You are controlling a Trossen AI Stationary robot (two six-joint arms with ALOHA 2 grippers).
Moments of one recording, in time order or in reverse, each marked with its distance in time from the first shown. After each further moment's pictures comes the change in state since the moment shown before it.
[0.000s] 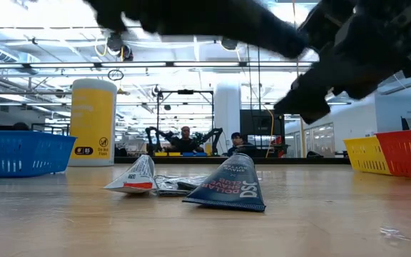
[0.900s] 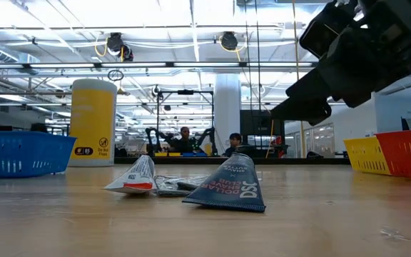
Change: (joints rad) left arm -0.314 -0.437 0.009 -0.668 -0.267 -0.598; right arm 0.015 0.000 -0.045 0.060 0.157 -0.007
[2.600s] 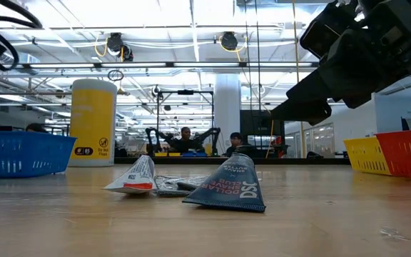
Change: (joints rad) left arm 0.071 0.192 -0.028 -1.112 0.949 -1.620; right arm 0.000 0.000 0.000 -0.006 0.003 -0.016
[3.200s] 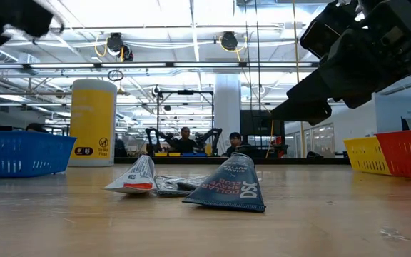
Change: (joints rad) left arm 0.084 -0.105 0.052 0.039 -0.342 0.206; right arm 0.001 0.000 0.000 0.000 -0.003 0.000
